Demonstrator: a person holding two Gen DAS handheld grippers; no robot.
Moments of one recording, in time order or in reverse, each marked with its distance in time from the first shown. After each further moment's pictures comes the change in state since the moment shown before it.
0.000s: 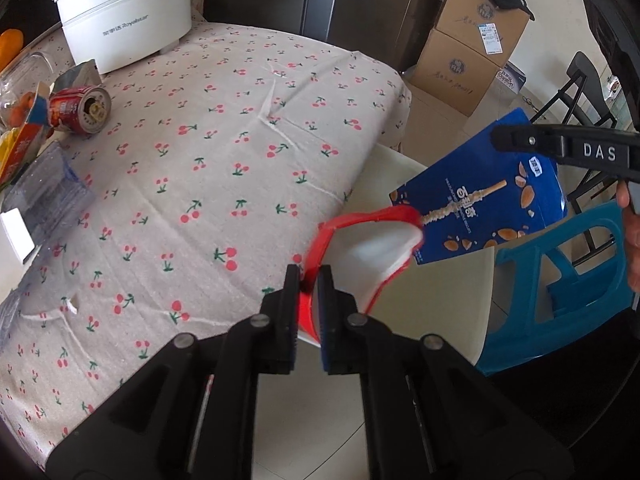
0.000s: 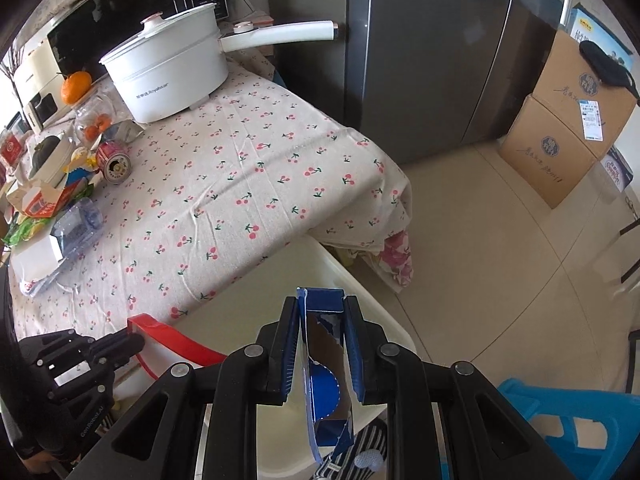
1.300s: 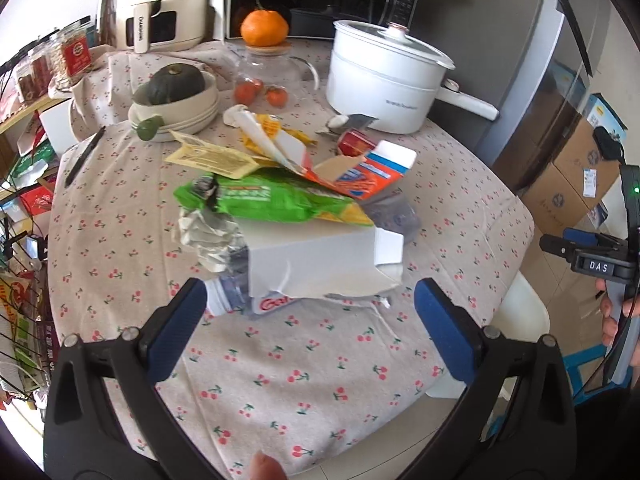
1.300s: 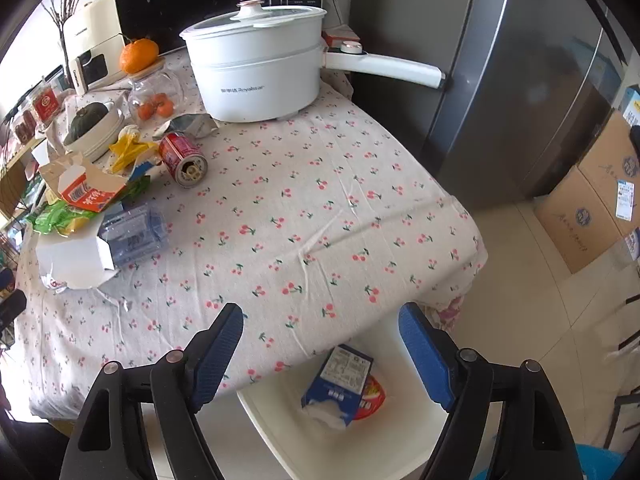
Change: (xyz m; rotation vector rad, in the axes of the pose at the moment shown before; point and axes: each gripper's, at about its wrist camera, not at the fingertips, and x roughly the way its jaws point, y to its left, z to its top) left arm -0.164 0.198 -0.039 -0.424 -0.205 0.292; right arm -0.015 0.130 0.049 -0.194 -0.070 0.067
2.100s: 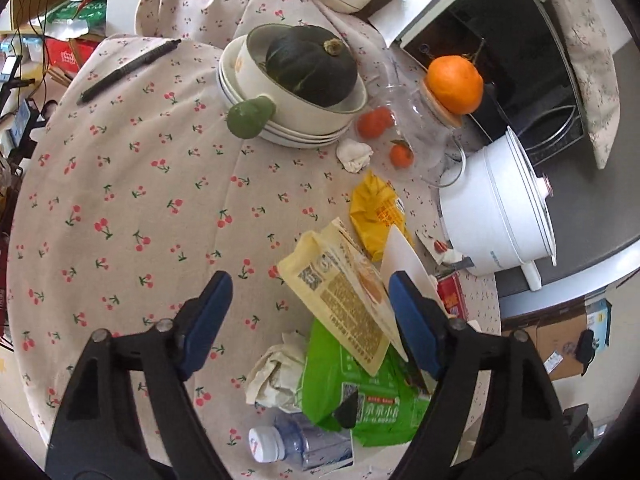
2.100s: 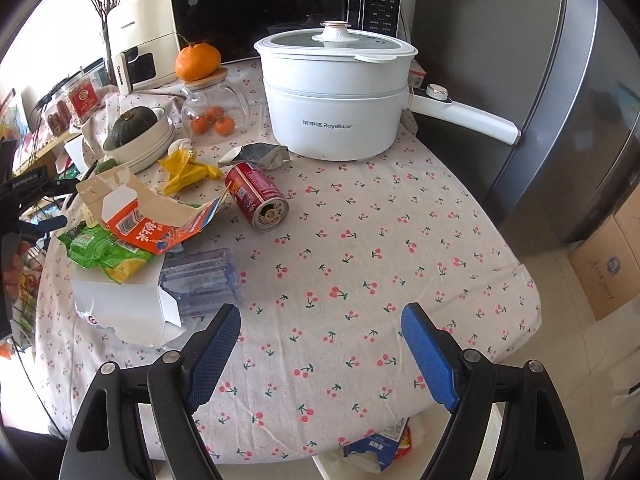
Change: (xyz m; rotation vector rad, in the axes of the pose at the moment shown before) left arm 0.092 0.140 0.088 -0.607 0.084 -0.064; right arm 0.017 0.066 0.037 -0.083 -0.052 0.077
